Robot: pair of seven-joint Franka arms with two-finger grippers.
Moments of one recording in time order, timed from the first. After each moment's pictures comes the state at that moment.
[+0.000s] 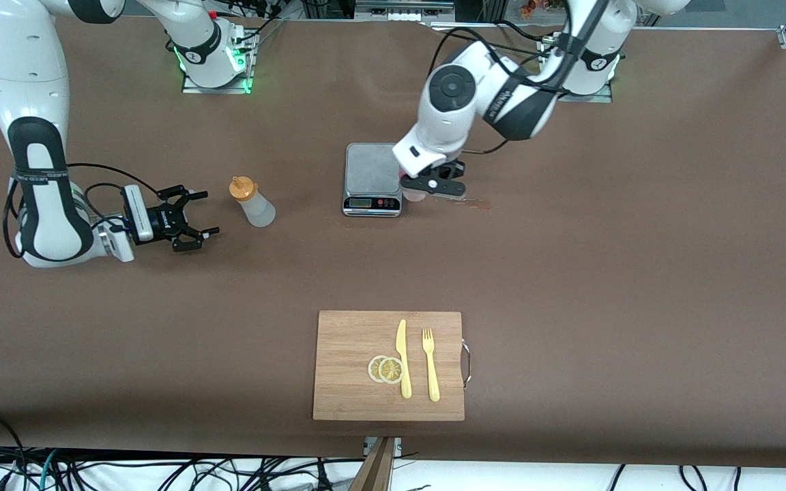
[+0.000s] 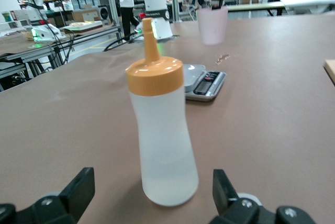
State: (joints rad) left arm -0.85 0.36 0.04 -1.85 -0.17 2.16 -0.61; right arm 0.06 0.71 -0.29 -1.83 0.97 1.41 -2.65
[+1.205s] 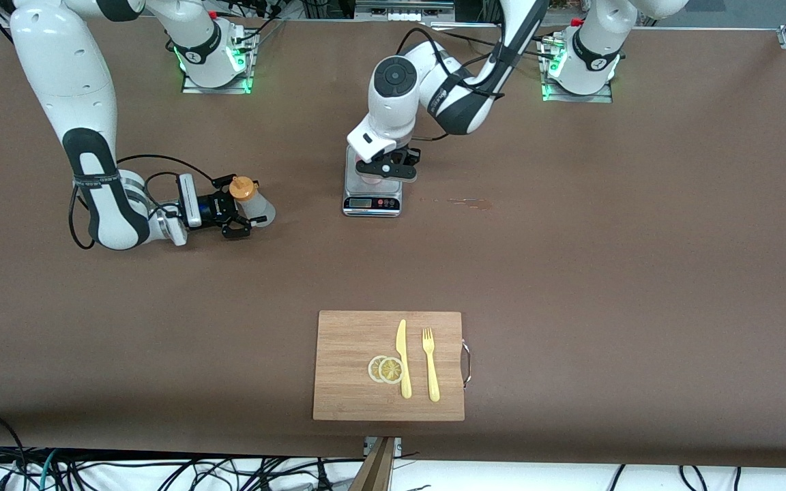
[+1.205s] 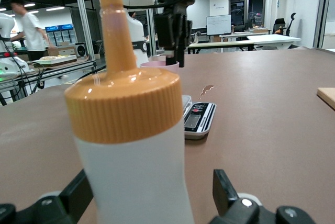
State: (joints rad) left arm -0.97 0.48 0.07 -1.80 -0.20 2.28 -0.72; right arm 0.16 0.71 -0.24 -2.02 1.24 1.48 -2.72
